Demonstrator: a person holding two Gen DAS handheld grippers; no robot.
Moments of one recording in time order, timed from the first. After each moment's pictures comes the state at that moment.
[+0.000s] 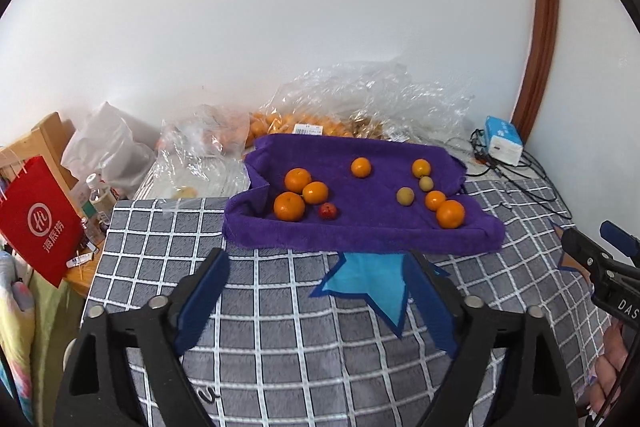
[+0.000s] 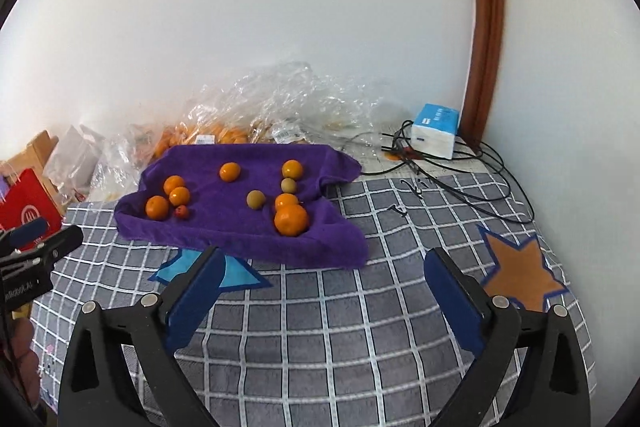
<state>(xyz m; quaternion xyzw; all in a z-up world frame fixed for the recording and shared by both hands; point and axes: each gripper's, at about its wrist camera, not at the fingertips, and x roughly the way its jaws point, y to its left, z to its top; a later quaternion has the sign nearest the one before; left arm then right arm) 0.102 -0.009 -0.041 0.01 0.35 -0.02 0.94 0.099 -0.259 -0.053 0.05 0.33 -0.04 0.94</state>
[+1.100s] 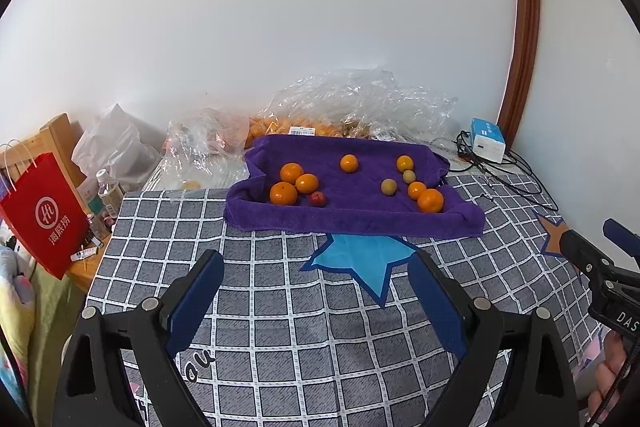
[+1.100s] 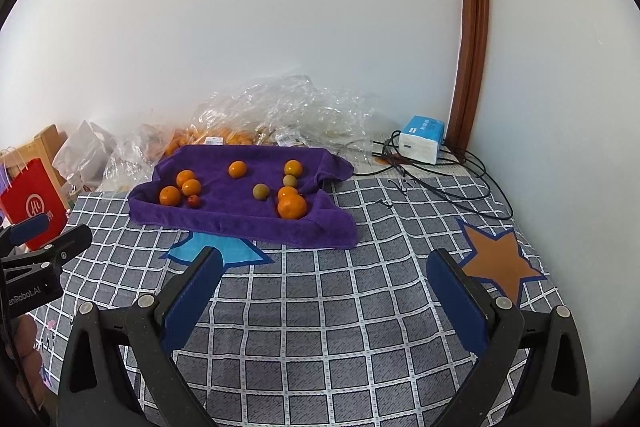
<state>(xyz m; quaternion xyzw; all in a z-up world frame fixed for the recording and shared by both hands) 0.056 -0.018 -0.039 0.01 0.33 -0.02 0.94 0.041 -0.256 -0.046 0.03 0.31 -0.04 0.95</state>
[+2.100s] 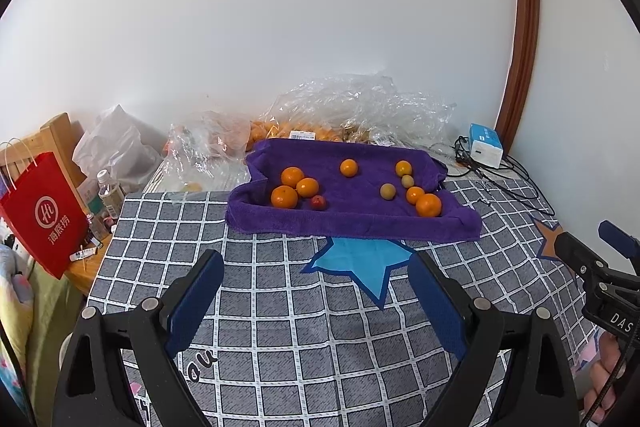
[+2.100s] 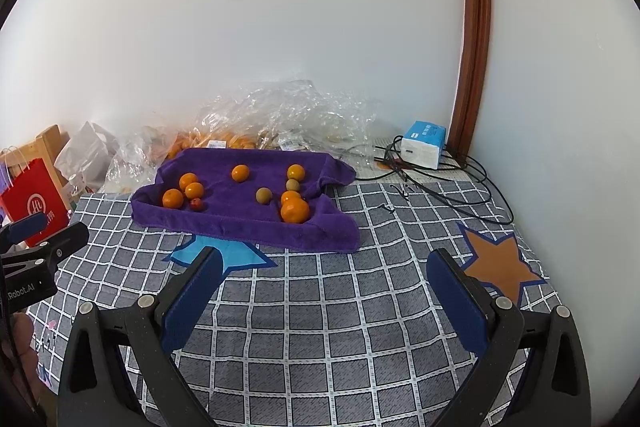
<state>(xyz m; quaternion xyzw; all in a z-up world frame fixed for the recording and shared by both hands) 0.053 -0.018 -0.034 0.00 0.33 -0.02 0.94 0.041 -0.255 -0.043 0.03 0.30 -0.04 0.95</state>
